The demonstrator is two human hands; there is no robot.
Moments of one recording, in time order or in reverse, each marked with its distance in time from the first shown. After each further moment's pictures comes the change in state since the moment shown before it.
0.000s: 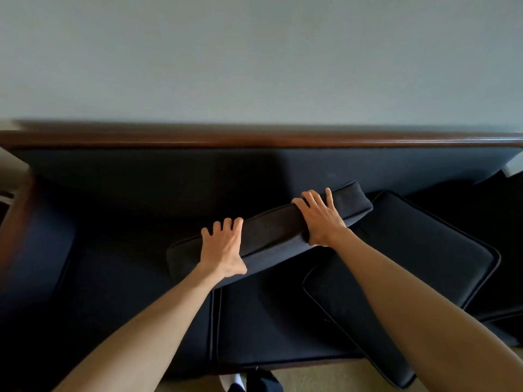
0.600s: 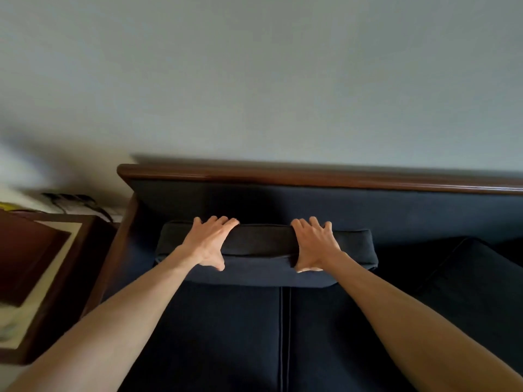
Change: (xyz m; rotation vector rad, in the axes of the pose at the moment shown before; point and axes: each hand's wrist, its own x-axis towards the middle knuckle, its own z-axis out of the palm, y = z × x) left_hand -0.003 -0.270 -0.081 0.095 -0.042 0.088; right_hand 0.103 -0.196 -0.103 0.112 0.076 -0.083
